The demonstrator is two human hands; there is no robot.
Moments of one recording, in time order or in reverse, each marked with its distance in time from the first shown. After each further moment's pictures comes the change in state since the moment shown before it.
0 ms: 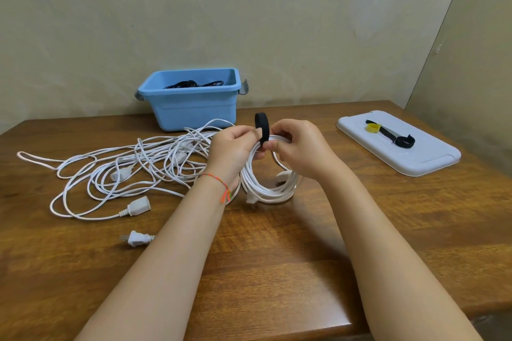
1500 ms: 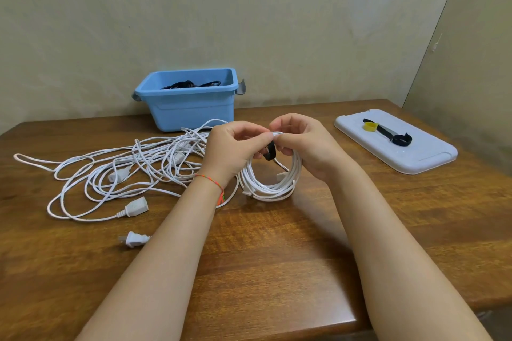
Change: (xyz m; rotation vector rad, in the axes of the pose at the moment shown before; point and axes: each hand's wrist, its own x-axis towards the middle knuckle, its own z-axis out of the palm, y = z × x) left_hand -0.012 0.010 -0.003 0.246 -0.083 0.268; right_hand 0.003 0.019 -0.006 0.689 -0.052 0.169
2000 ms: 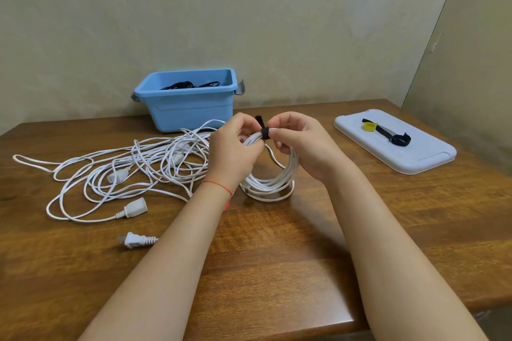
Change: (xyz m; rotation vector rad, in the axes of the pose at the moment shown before) left_hand 0.002 -0.012 0.008 0.281 0.125 0.191; right_hand -0.004 -0.007 0.005 0.034 0.014 -0.010
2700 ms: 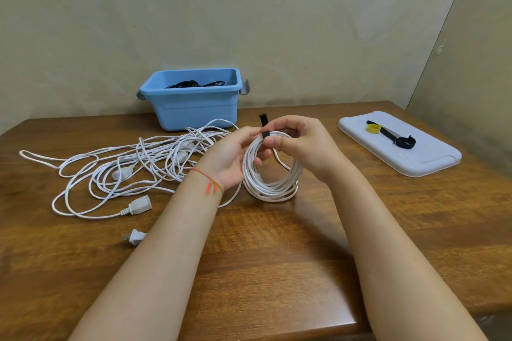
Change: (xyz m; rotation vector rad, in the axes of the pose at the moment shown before) left_hand 0.009 0.010 -0.019 -0.895 -0.379 -0.782; right_hand -0.002 -0.002 0.002 -0.280 -0.013 -0.123
